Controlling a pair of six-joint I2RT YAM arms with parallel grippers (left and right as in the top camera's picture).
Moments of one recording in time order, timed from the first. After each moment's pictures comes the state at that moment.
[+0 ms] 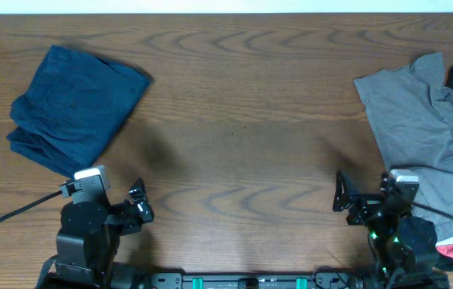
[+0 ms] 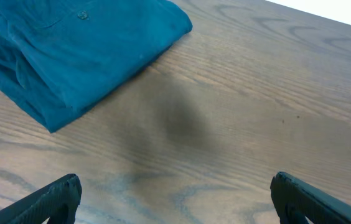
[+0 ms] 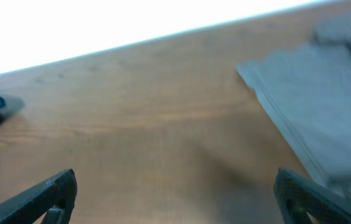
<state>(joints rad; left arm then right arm) -0.21 0.42 0.77 -1.00 -0.19 -0.38 0.15 0.11 0.31 -0.50 0.01 0.28</state>
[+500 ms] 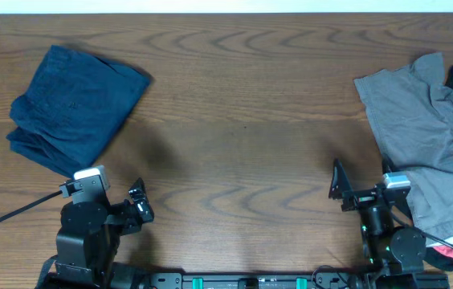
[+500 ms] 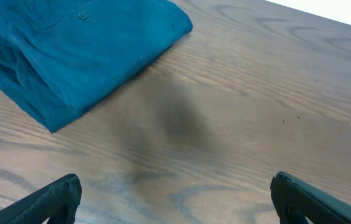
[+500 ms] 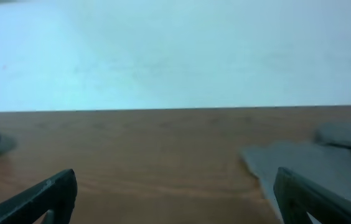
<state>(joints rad) -0.21 0.42 0.77 -1.00 -0.19 -0.38 0.12 0.01 0.02 0.01 -0.01 0.11</state>
